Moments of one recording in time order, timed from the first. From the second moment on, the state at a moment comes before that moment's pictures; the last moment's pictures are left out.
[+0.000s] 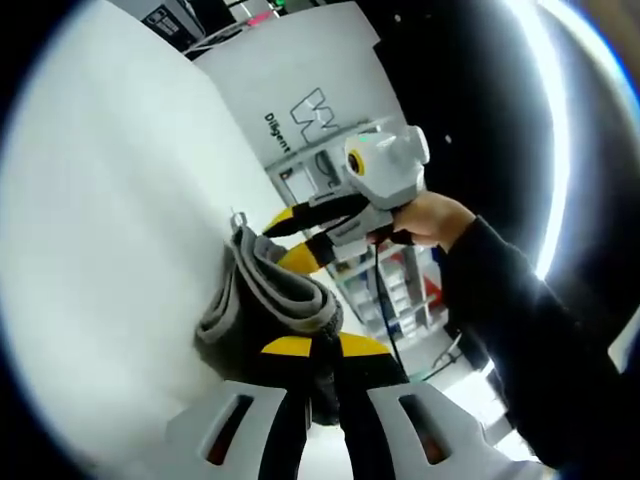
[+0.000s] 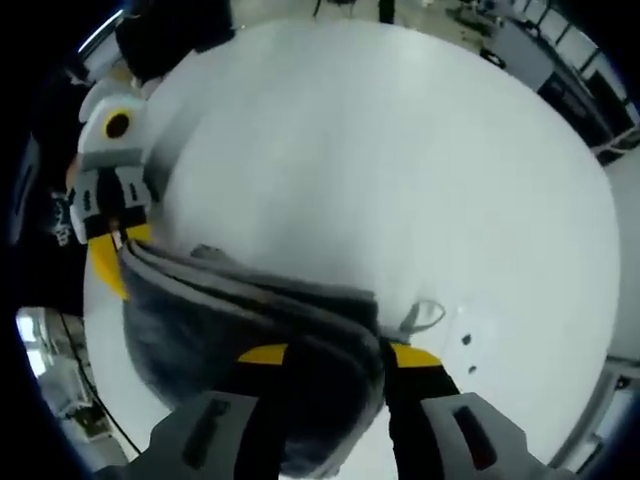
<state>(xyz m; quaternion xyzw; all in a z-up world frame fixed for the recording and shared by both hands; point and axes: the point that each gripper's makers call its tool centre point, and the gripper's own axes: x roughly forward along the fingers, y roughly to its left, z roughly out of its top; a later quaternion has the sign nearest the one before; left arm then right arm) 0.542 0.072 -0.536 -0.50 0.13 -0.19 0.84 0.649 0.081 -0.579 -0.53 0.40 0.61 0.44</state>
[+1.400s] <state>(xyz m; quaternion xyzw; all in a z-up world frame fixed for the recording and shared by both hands) 0.544 0.072 -0.544 -0.50 0.14 -0.18 0.84 0.645 0.080 -0.580 -0.53 0.40 0.63 0.41</state>
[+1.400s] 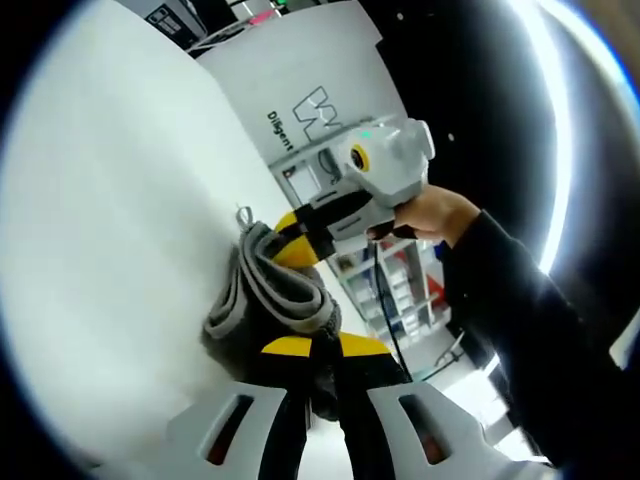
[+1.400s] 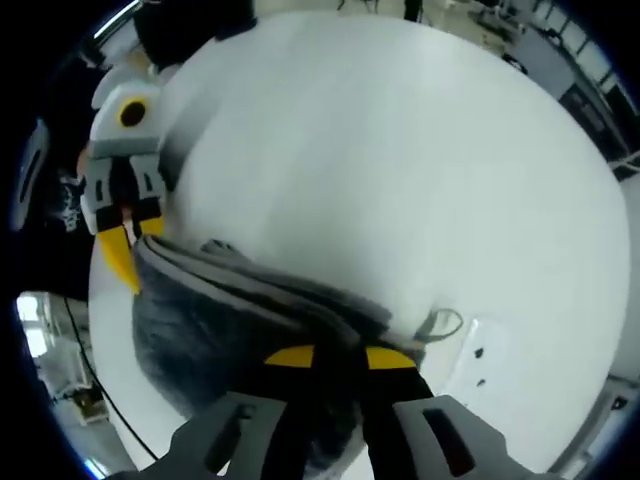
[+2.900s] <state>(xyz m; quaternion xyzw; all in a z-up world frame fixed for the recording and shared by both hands) 0.546 0.062 -0.520 -0.48 0.10 -0.20 0.85 0.660 0.081 -0.556 -0.53 0.39 0.62 0.44</state>
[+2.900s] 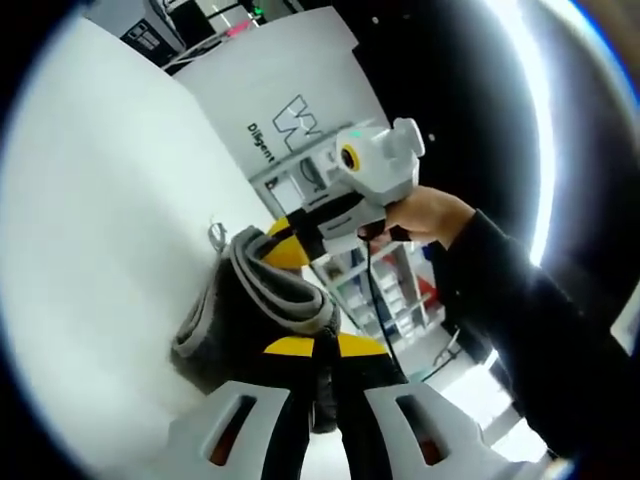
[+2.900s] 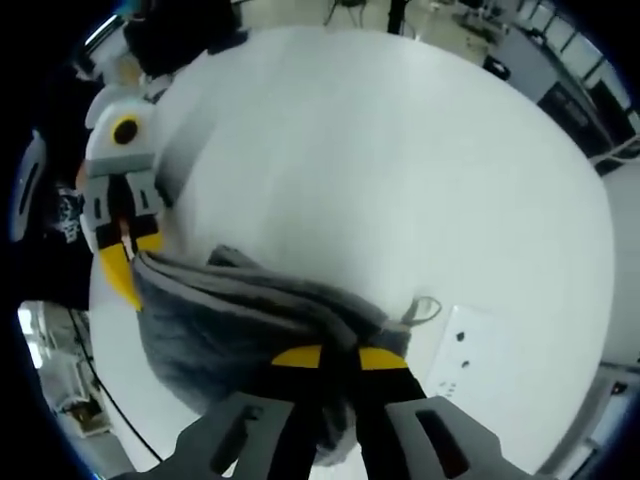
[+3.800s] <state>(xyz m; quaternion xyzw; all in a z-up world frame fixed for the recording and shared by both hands) 0.543 0.054 -0.496 -0.43 0.07 -0.20 0.88 0.641 0.074 -0.530 -0.51 0.36 0.61 0.48</state>
